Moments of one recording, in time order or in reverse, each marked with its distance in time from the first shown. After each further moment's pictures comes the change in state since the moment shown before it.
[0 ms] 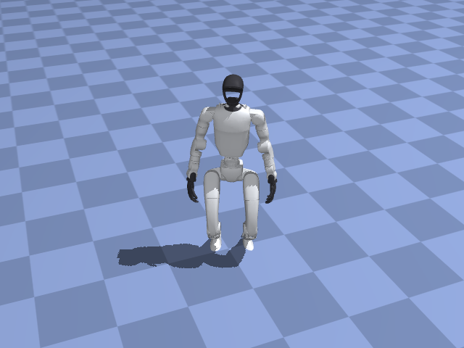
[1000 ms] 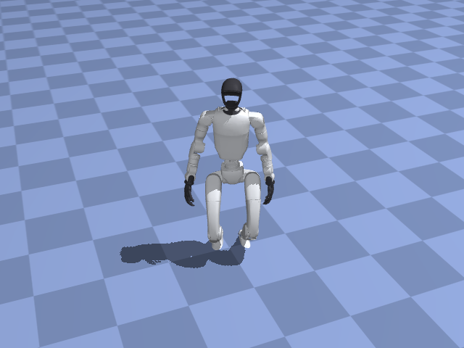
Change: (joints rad) left arm 0.042 -0.029 -0.021 -0.049 0.034 0.020 0.032; right arm 0.025 -0.035 -0.069 -0.076 -0.030 0.003 -0.059; waist -0.055 -0.043 -0.016; left_leg -0.104 -0.078 0.070 0.147 -0.129 -0.020; right_leg -0.109 -0.096 -0.026 0.193 -0.198 0.002
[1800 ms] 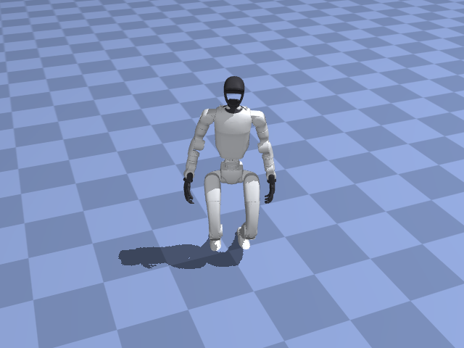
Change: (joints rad) left arm 0.042 0.013 0.082 -0.007 -0.155 -0.009 -0.018; right arm 0.089 -0.037 -0.005 -0.084 0.097 -0.021 0.042; waist 0.039 0.037 0.008; left_leg 0.133 0.059 -0.027 -0.059 0.048 -0.023; right_leg 0.139 0.110 0.036 -0.157 0.124 -0.033
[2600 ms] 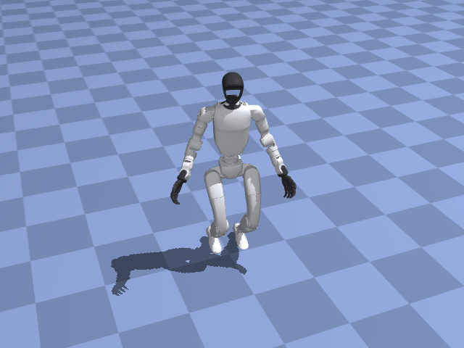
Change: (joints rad) left arm -0.063 0.094 0.312 -0.273 -0.411 -0.068 0.184; right arm -0.081 -0.015 -0.404 -0.323 0.452 -0.085 -0.319; waist -0.008 -0.023 -0.046; left_leg -0.008 -0.034 0.008 -0.185 0.398 -0.060; right_leg -0.035 0.045 0.104 -0.106 0.317 0.052
